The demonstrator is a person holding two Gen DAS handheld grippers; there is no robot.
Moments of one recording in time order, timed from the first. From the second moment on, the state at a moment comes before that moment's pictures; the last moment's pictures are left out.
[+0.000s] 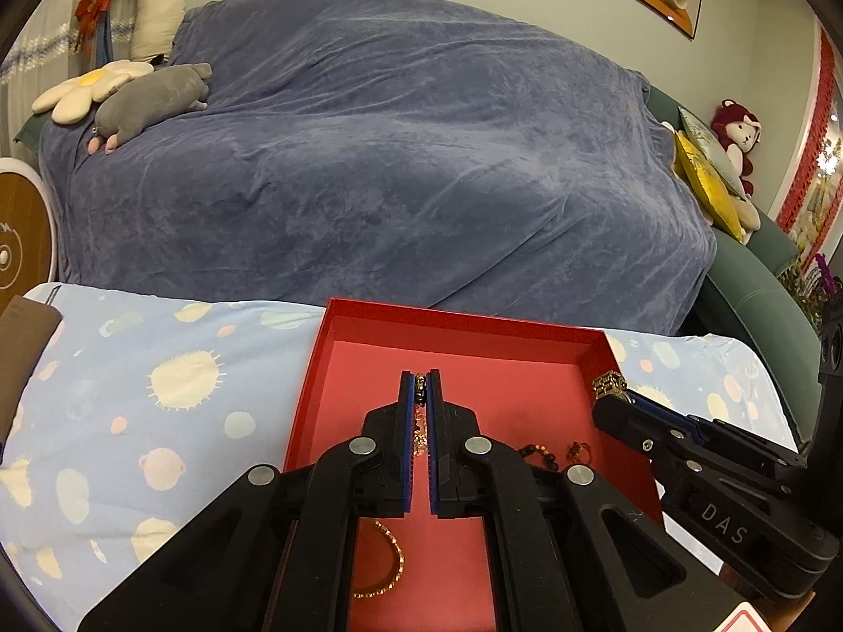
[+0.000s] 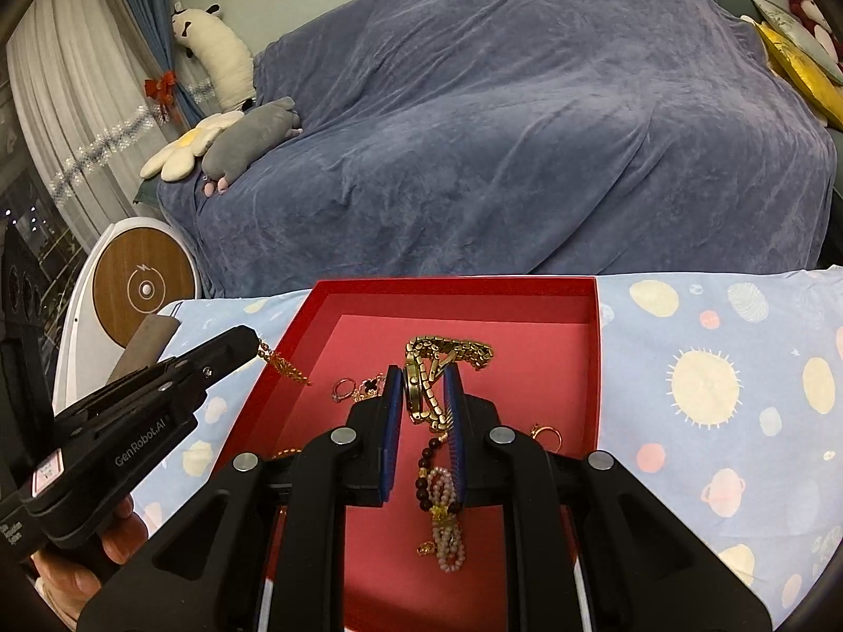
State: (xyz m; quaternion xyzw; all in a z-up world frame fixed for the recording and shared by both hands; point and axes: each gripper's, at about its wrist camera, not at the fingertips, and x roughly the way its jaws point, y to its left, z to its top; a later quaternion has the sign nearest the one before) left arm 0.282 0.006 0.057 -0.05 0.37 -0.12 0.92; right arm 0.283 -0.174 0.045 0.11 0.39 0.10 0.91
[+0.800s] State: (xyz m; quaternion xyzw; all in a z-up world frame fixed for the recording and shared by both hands) left arm 0.318 0.005 0.021 -0.06 0.41 -0.12 0.90; right arm 0.324 -0.171 0.008 0.10 0.40 0.09 0.91
